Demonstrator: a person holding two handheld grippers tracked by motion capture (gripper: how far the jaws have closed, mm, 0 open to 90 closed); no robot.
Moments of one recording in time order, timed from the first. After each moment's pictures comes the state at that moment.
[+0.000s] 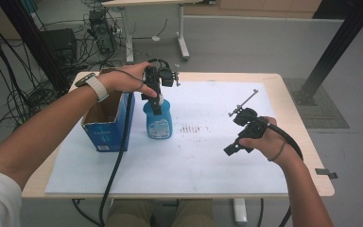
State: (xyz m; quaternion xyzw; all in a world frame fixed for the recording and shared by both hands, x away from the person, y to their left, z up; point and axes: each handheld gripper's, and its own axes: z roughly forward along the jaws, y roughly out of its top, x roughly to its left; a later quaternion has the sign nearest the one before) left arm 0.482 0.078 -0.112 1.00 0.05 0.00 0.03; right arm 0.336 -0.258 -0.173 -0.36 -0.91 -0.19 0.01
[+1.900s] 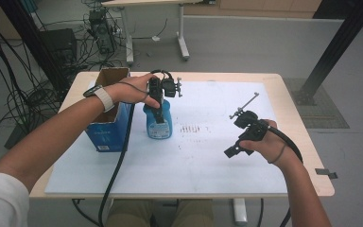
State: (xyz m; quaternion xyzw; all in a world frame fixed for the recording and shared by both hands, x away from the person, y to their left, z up) left arm 0.479 0.071 -0.149 1.00 0.04 0.00 0.03; right arm 0.335 -0.263 -0.181 -0.37 -0.91 -0.20 0.02
